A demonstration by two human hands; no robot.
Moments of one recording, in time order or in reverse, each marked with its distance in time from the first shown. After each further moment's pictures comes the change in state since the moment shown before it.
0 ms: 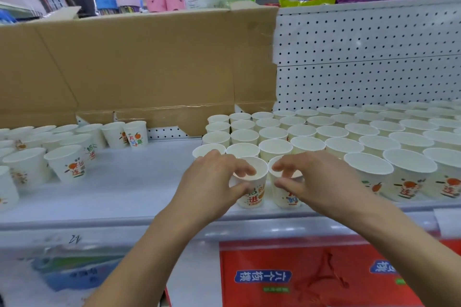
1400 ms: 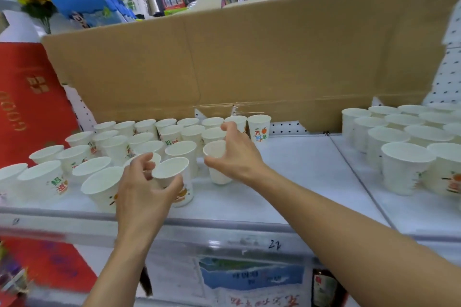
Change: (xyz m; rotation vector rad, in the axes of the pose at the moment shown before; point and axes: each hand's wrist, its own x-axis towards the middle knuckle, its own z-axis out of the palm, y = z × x) left_hand -0.135 -0.371 -0.113 -0.158 0.606 -0.642; right_hand 0.194 -0.381 0.181 0.506 0.017 -0.110
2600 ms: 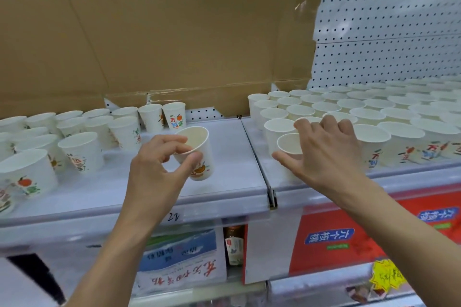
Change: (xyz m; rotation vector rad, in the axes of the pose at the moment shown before) left_hand -0.095 0.136 0.057 -0.435 -0.346 0.370; right_hand -0.183 0.125 -0.204 -1.034 0.256 0.255
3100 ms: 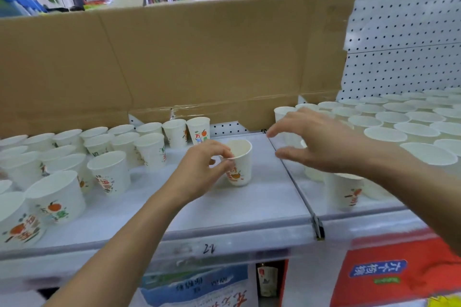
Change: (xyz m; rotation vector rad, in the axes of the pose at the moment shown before) left_hand 0.085 -0.053 0.014 0.086 -0.397 0.070; right_hand 0.076 -0.043 -0.028 0.470 -0.182 -0.429
